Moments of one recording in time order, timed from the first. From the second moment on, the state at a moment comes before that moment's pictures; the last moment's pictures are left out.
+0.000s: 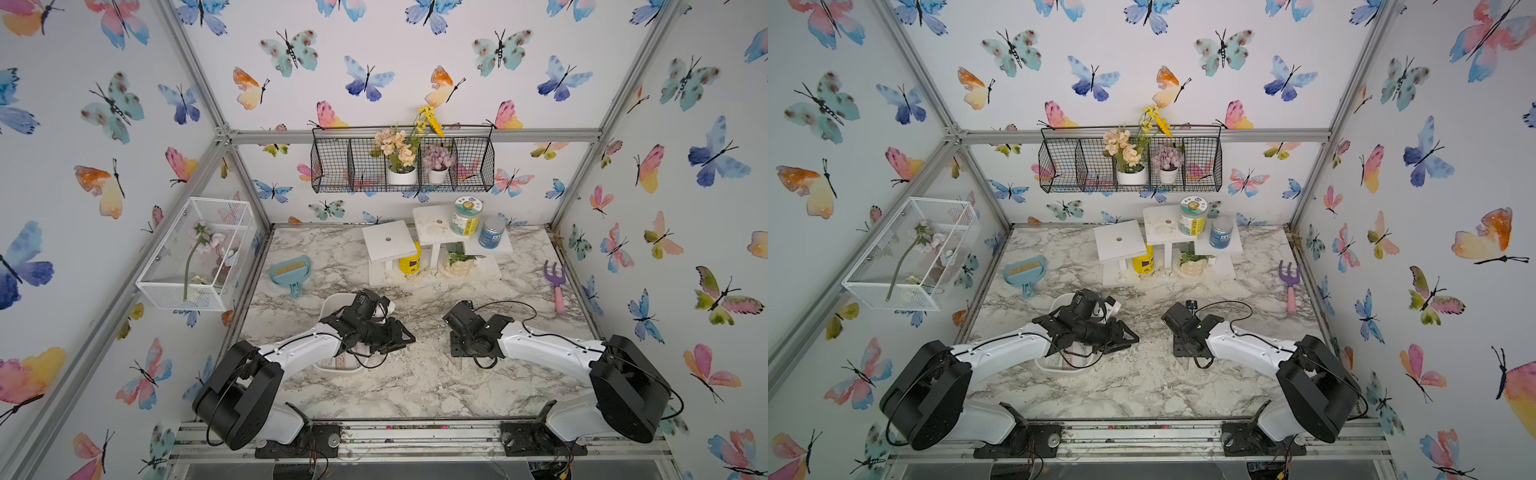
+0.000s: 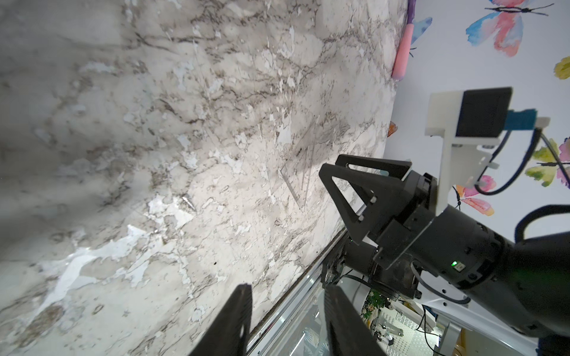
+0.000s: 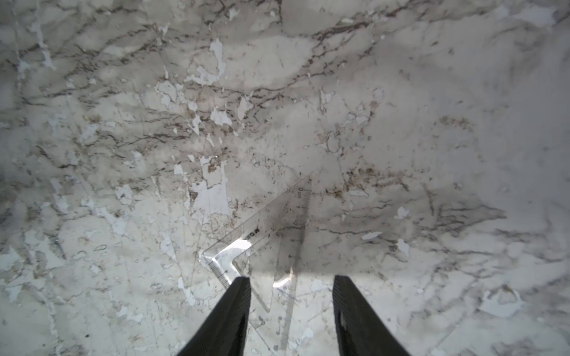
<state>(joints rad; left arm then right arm) -0.65 1.43 0.70 -0.10 0.68 -0.92 0.82 1.48 0.79 -0.60 0.22 0.74</state>
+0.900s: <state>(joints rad) -0.69 1.47 0.71 -0.06 0.67 -0.94 0.81 1.55 0.77 -0.53 0.17 0.79</state>
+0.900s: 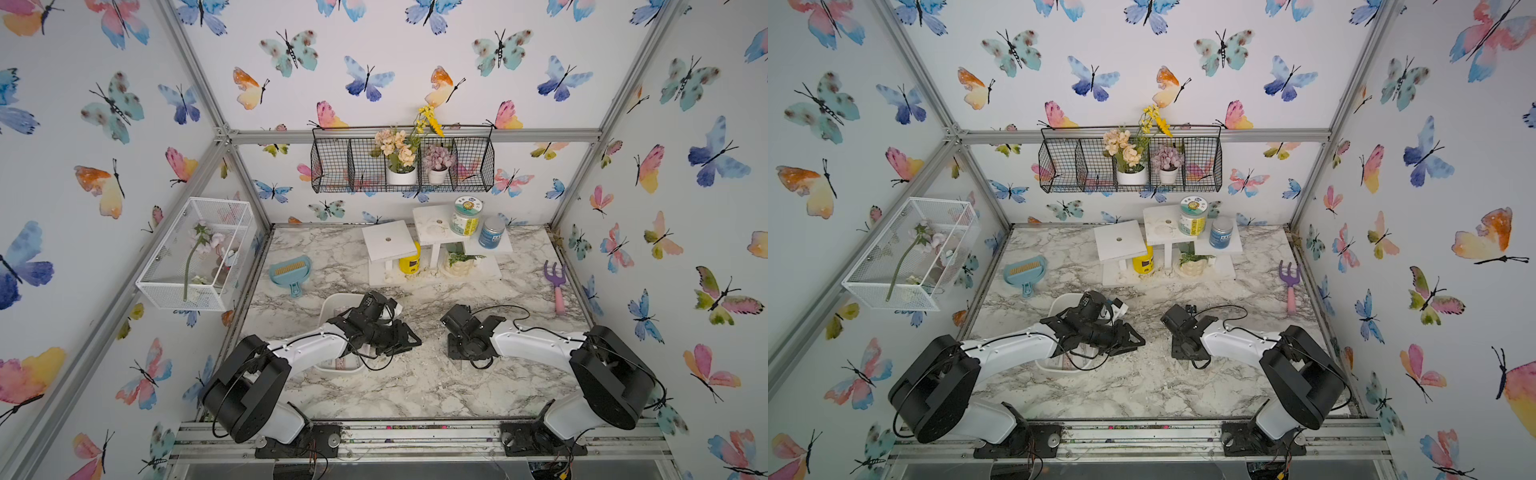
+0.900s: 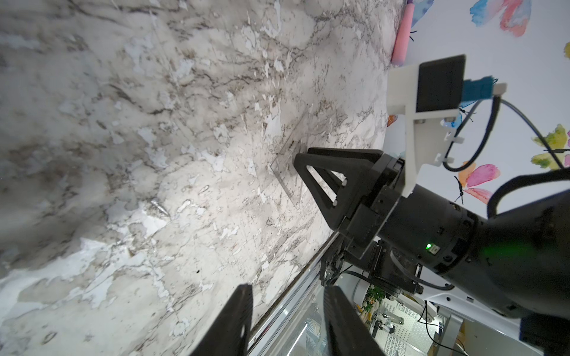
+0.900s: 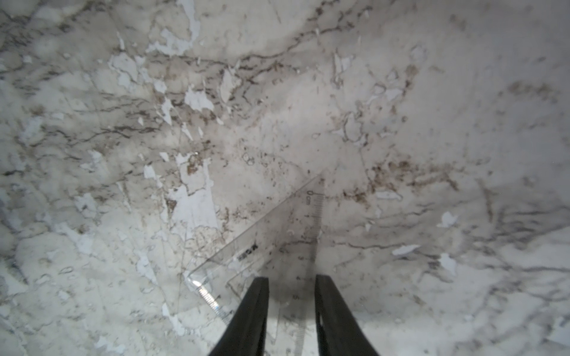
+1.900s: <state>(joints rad) -0.75 1.70 0.77 0.12 0.68 -1.02 0.80 1.51 0.72 -0.45 0.15 0.80</state>
